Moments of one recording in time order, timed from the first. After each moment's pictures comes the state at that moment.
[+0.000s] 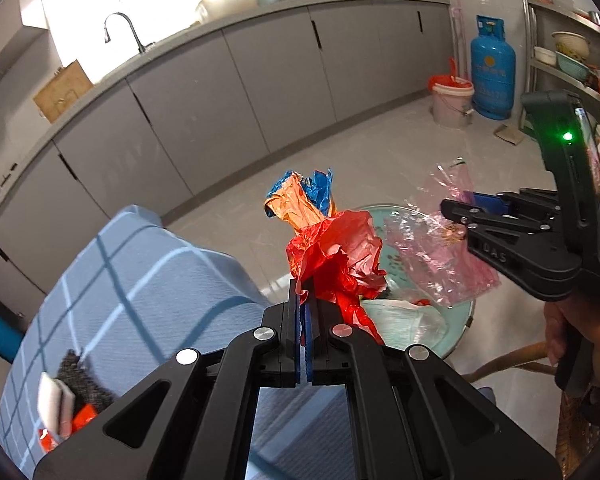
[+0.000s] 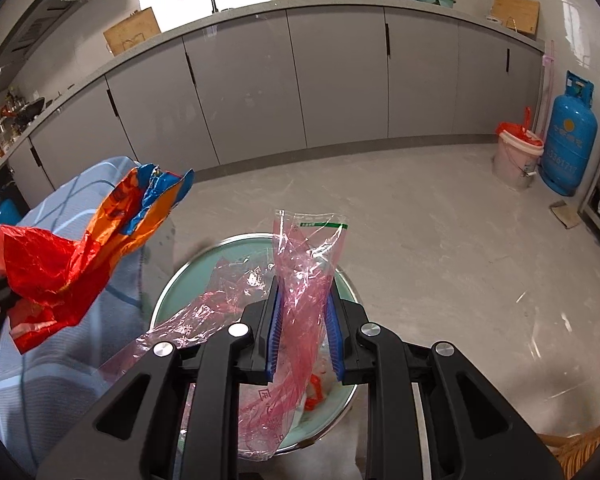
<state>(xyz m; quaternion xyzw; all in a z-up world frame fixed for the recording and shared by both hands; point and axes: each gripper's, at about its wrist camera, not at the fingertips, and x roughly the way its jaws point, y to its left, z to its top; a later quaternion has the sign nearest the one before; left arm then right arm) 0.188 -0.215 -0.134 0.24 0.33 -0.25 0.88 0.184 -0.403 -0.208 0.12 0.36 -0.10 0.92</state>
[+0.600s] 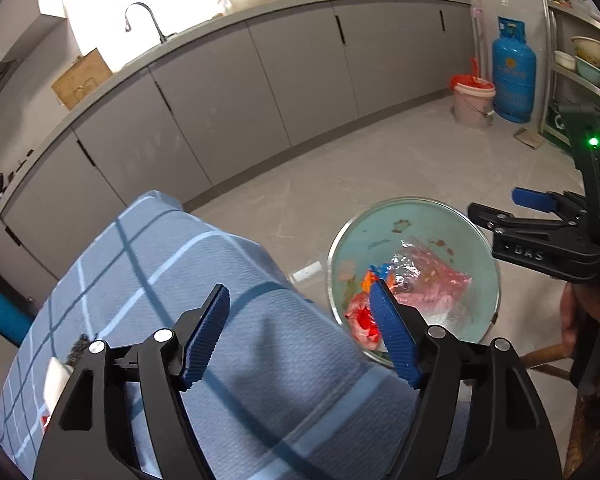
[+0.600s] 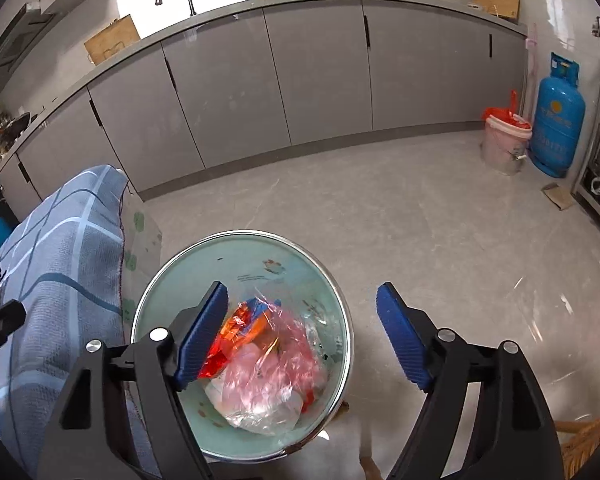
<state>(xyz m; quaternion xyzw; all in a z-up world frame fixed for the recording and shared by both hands) 0.191 -0.196 -0.133 0.24 0.33 -0.21 0.89 0.177 -0.412 -0.216 0.15 0.36 -0.12 0.92</state>
